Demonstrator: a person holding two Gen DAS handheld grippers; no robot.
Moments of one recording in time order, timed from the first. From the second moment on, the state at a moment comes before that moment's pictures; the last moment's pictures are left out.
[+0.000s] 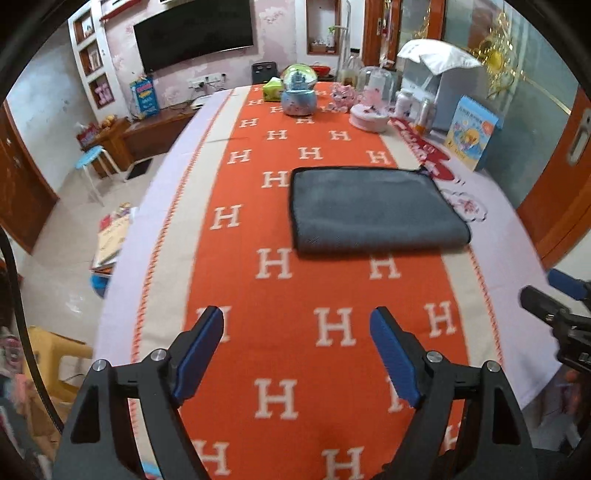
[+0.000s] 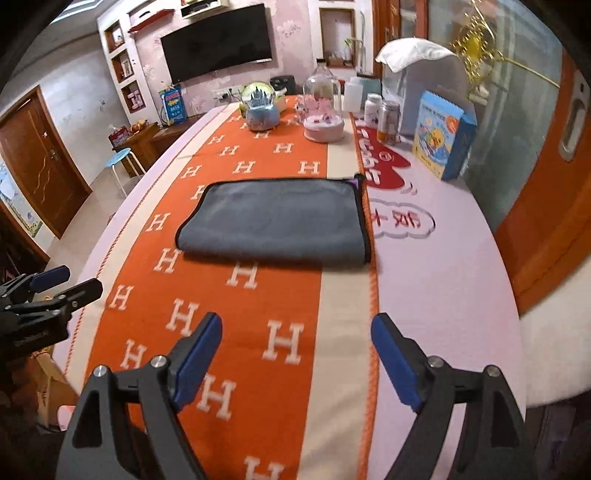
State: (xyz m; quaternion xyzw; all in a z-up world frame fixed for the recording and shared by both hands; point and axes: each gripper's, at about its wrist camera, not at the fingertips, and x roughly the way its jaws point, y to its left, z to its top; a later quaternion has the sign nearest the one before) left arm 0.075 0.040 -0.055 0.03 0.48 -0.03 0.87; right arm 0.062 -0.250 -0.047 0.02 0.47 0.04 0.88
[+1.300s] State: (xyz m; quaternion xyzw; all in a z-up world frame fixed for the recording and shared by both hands) left arm 0.001 0.028 0.011 0.02 0.44 -0.02 0.90; right arm -0.021 -0.223 0.005 0.05 0.47 -0.01 0.88
